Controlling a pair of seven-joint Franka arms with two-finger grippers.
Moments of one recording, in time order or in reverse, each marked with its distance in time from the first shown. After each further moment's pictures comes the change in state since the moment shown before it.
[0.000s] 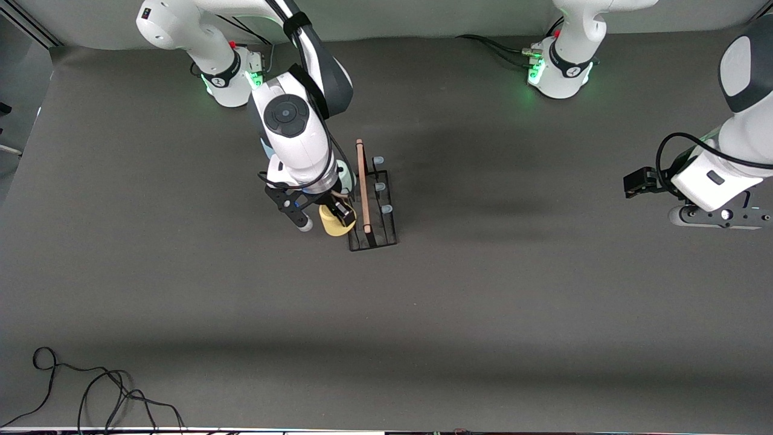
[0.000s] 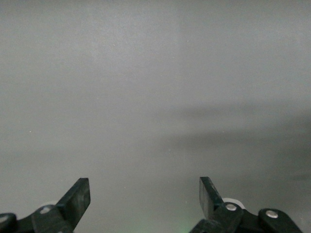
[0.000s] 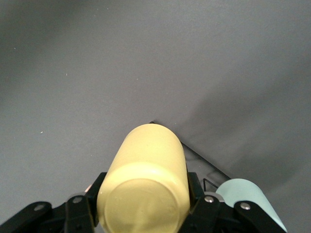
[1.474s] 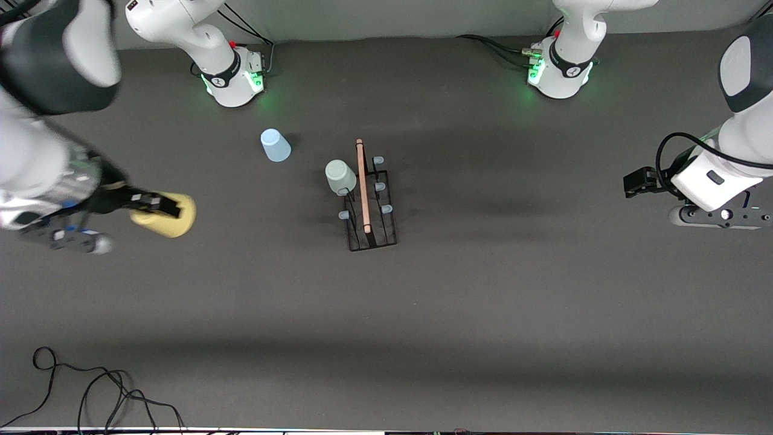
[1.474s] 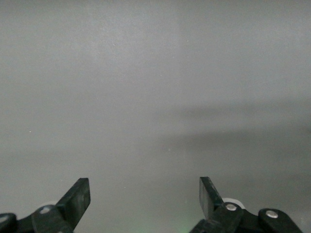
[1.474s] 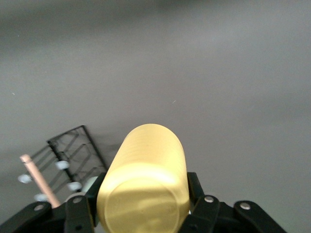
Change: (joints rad) left arm 0.000 0.000 0.000 0.000 0.000 -0.001 0.000; right arm -0.442 -0.105 -0.013 0.461 -0.011 -0.745 -0.823
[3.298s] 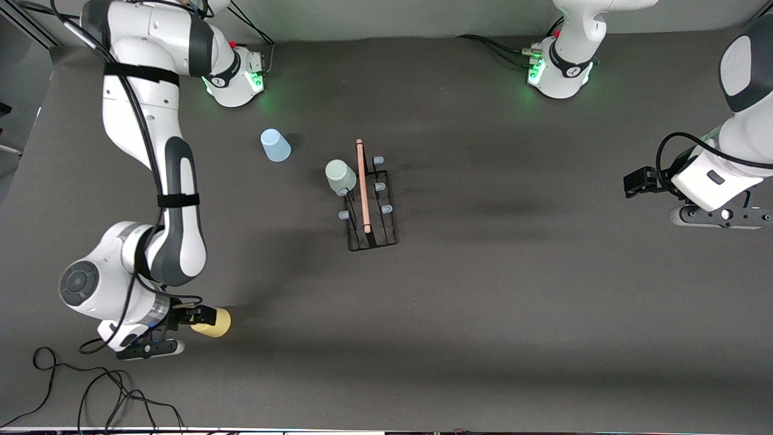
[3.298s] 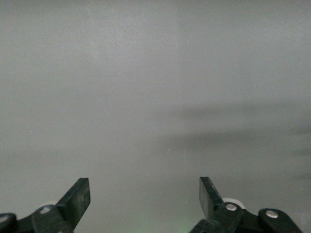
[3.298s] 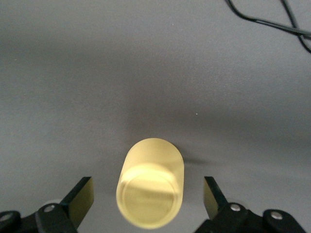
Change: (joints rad) left arm 0.000 0.000 0.000 0.001 0.000 -0.001 0.000; right arm -0.275 0.604 0.018 -0.002 0.359 0.718 -0.827
